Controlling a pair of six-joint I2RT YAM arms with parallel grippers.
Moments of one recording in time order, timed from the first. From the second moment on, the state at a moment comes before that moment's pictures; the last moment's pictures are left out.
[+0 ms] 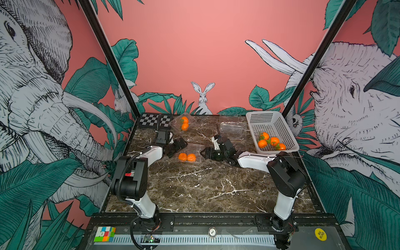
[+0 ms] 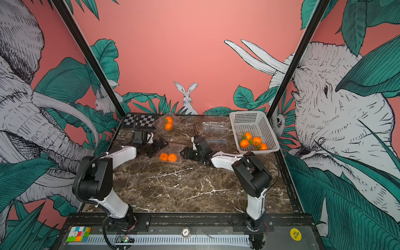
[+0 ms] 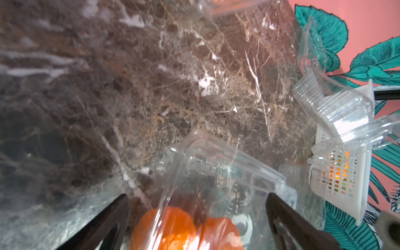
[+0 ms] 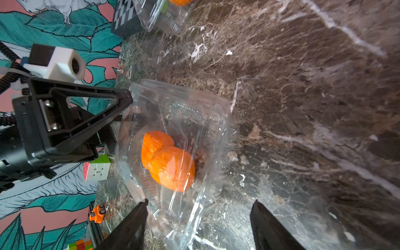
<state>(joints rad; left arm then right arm) -0.16 1.66 0.92 -0.15 0.40 -0.64 0.72 1.86 1.06 0.16 -0.30 0.79</state>
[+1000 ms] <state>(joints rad) -0.16 1.62 0.80 0.05 0.50 -0.74 0.72 1.90 1.00 0.41 -0.34 0.92</state>
